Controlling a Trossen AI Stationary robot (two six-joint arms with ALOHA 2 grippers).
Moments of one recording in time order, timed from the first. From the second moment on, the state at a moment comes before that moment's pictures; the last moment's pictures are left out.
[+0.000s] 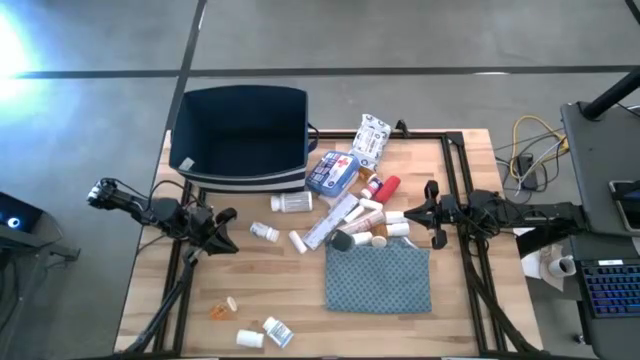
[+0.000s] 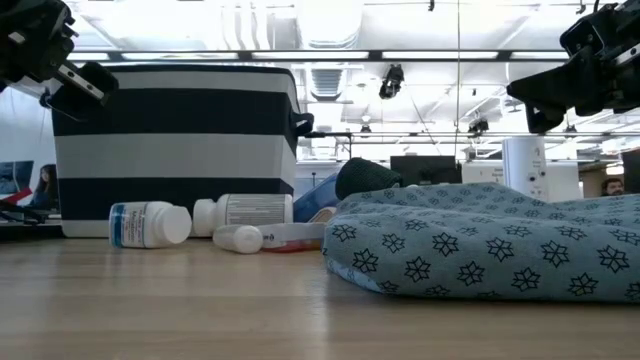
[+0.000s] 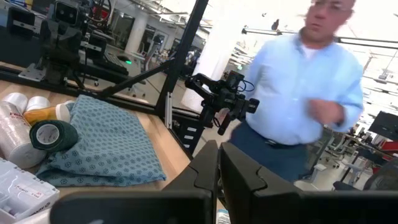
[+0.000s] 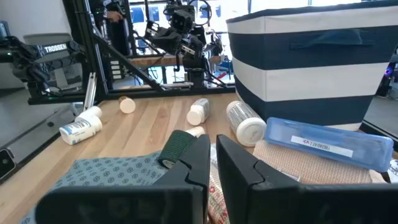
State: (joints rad) left arm -0.35 0.04 0.01 0.15 0.13 -0.43; right arm 0.01 0.04 0.02 0.00 0.00 0.10
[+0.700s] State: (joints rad) left arm -0.35 0.04 0.01 0.15 0.13 -0.43; right arm 0.01 0.04 0.02 0.28 0.00 0.29
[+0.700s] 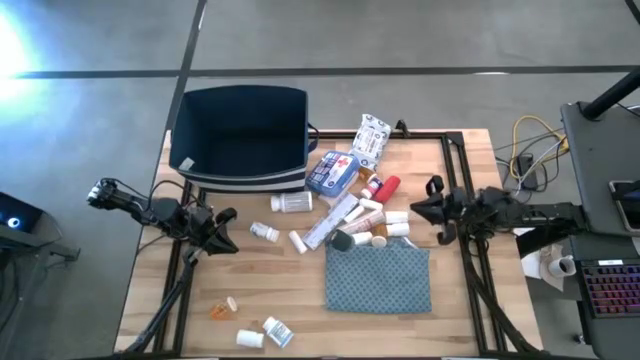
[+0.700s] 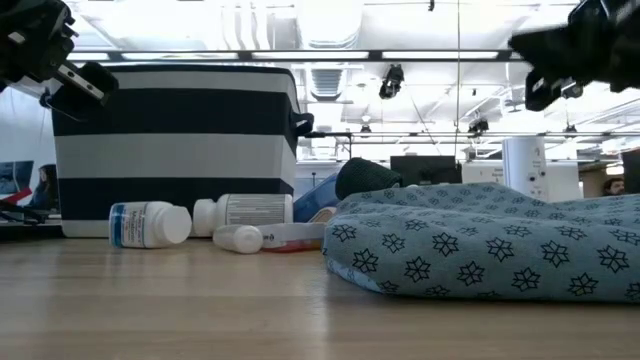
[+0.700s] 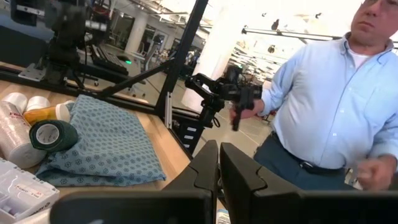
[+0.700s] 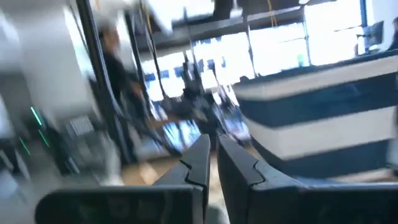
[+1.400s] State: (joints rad) left arm -0.35 0.04 0.01 0.15 0.13 -0.43; right arm 0.01 0.06 0.02 0.14 0.15 1.15
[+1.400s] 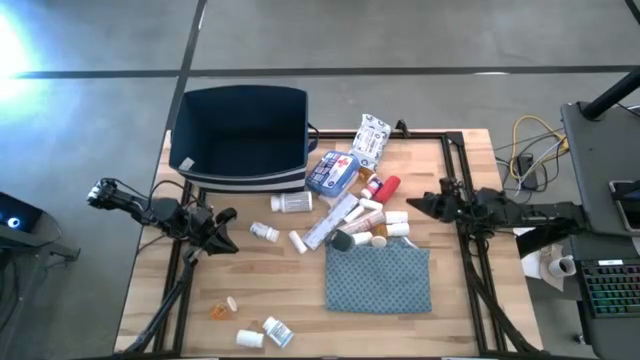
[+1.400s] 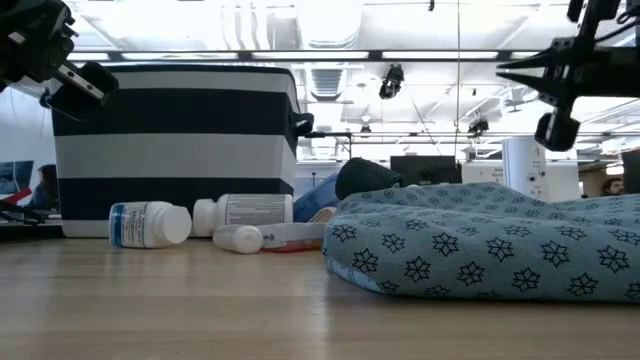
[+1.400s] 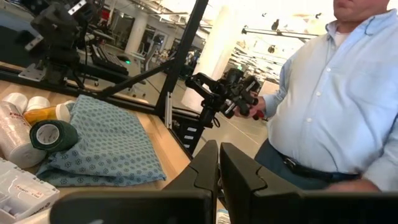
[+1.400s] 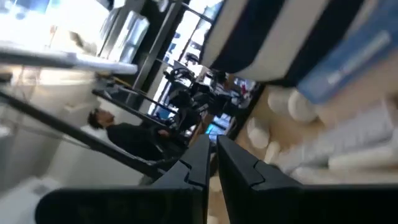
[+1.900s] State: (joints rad) left arm -0.35 0.04 0.01 0.15 0.13 -0.43; right arm 0.01 0.13 0.02 0.22 0.38 1.35
